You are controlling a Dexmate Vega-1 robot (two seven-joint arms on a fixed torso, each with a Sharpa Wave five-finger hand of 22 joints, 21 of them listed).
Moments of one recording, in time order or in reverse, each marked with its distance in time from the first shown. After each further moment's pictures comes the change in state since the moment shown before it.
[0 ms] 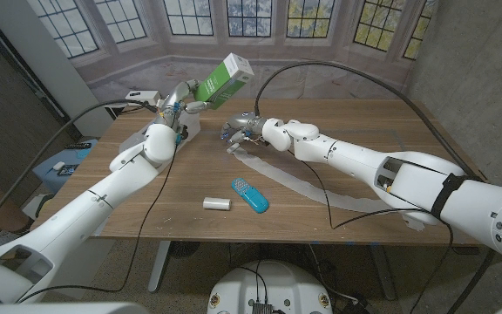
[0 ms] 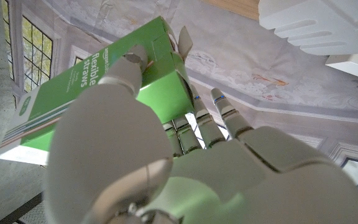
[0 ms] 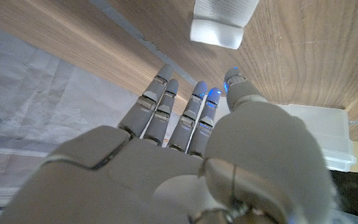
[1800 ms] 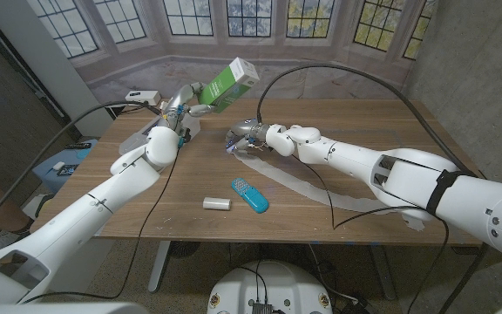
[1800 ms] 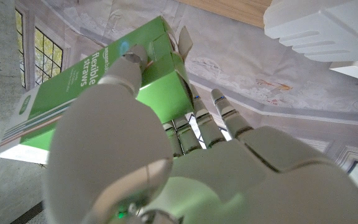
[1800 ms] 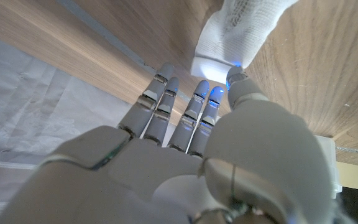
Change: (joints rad) left arm 0.024 0.009 0.004 -0.055 0.015 0.035 -0.014; left_hand 0.000 0.000 -0.008 0.001 0.014 0.006 -0.006 0.003 -0.008 0.005 -0.005 -0.007 0.001 0.006 0.005 -0.012 0.004 -0.005 -0.006 0.000 0.000; right arm 0.033 0.036 -0.056 0.162 -0.022 0.099 -0.064; right_hand 0.021 -0.005 -0.023 0.001 0.000 0.048 -0.020 -0.006 0.000 0.033 -0.022 0.000 0.002 0.027 -0.001 0.004 0.004 0.021 0.000 0.000 0.000
